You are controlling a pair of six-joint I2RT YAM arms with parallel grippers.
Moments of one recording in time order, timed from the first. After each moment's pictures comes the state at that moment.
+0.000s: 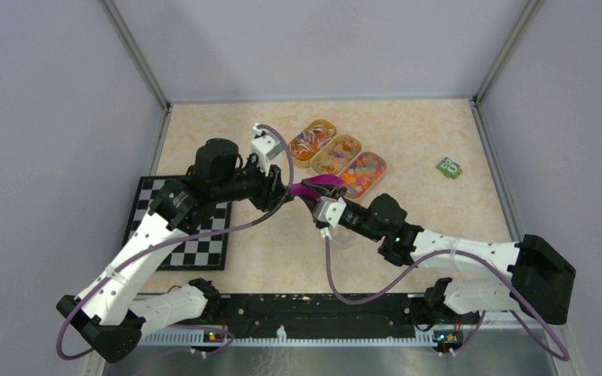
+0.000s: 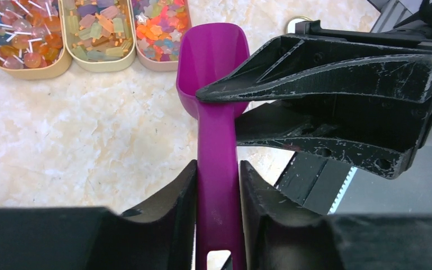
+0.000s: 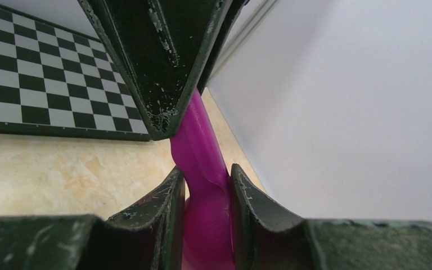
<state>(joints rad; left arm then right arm) -0.63 1.03 1.24 -0.71 0.40 -0.09 1.05 1.19 0.62 0.74 -0.08 -0.68</state>
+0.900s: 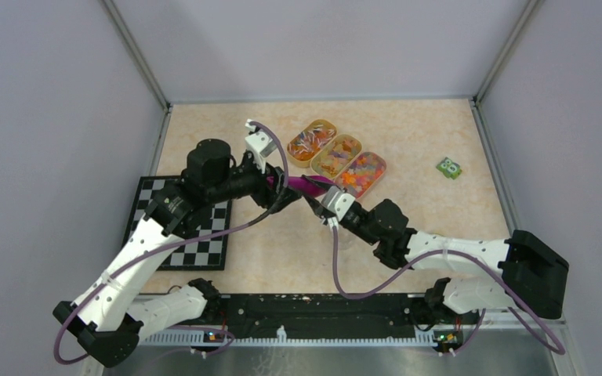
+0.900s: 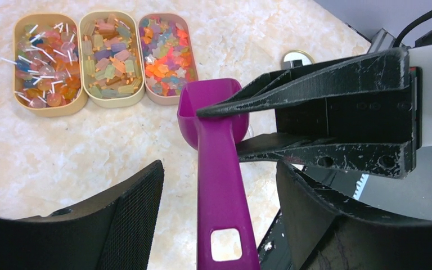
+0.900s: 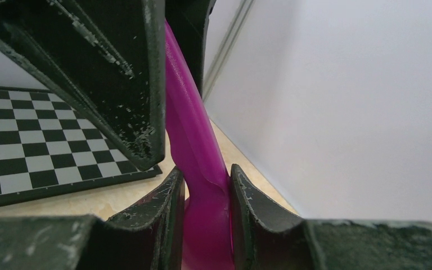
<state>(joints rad) -0.63 0.99 1.22 -0.61 0.39 -0.09 1.08 1.24 0.60 0.96 0.05 -0.49</state>
